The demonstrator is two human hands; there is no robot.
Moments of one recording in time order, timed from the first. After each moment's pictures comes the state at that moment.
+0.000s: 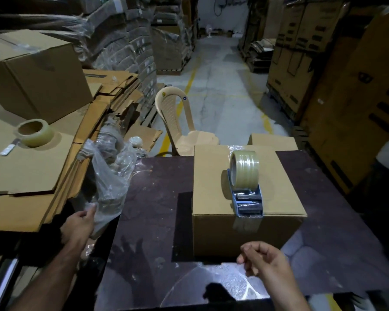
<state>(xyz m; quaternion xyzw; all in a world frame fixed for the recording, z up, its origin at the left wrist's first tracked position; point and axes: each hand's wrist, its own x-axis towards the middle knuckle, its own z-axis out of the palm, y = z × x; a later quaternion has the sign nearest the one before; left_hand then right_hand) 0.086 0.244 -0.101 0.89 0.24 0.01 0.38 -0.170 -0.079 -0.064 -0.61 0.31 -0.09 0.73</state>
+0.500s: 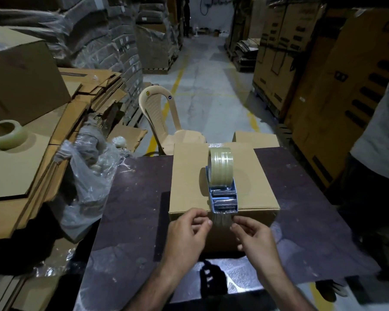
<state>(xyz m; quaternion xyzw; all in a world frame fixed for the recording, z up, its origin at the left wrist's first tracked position) -0.081 0.027 -0.043 0.82 -0.19 -0.09 0.53 -0.156 -0.113 -0.059 -0.68 0.34 -0.15 0.63</state>
